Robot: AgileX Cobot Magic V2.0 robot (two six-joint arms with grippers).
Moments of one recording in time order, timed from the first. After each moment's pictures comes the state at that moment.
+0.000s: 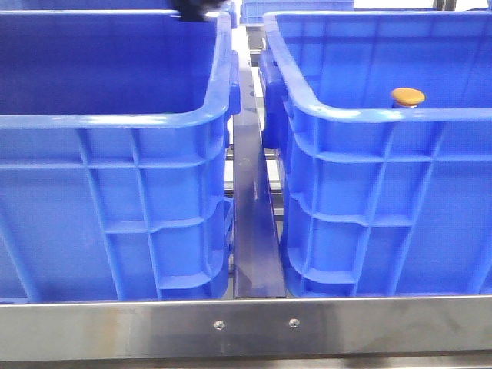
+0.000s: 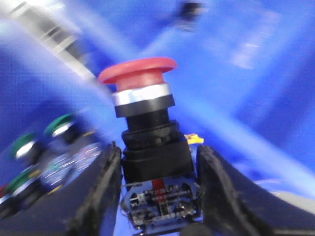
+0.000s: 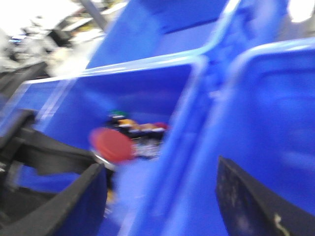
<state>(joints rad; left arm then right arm) -0.76 1.42 -1.31 -0.01 0.65 0.17 0.08 1.19 -0.84 1.58 0.73 -1.17</state>
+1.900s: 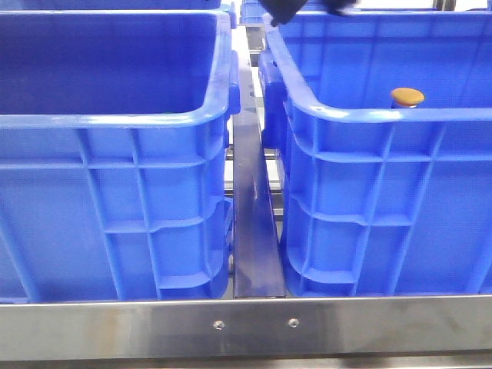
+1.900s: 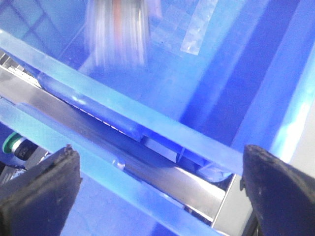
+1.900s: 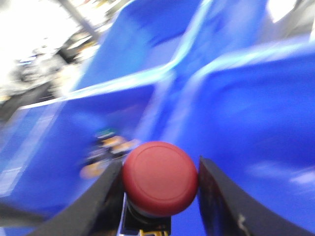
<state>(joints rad) -0.85 1.42 -1.31 0.00 0.71 0.20 -0.12 1.33 -0.90 1.64 0.82 -1.28</state>
